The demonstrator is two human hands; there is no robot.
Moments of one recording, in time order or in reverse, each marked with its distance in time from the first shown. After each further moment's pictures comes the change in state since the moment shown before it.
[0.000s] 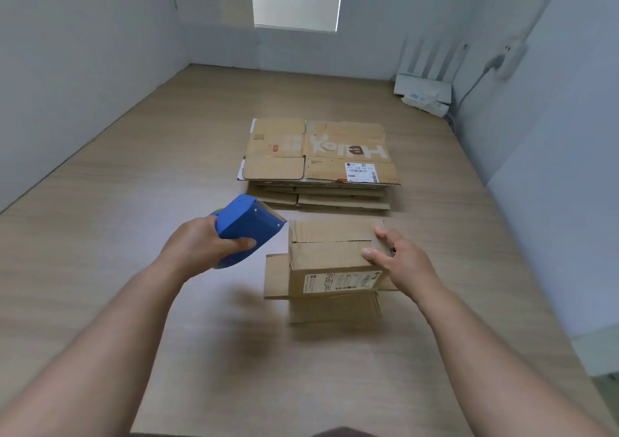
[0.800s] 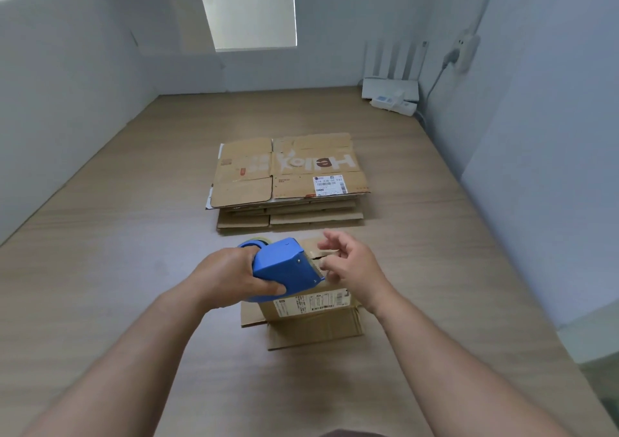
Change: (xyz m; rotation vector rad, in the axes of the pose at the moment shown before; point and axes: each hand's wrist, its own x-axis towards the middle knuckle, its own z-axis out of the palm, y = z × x) left_hand 0.002 0.084 0.049 0.451 -0.330 0.204; right_hand -0.001 -0.029 0.001 0.642 -0.130 -0.064
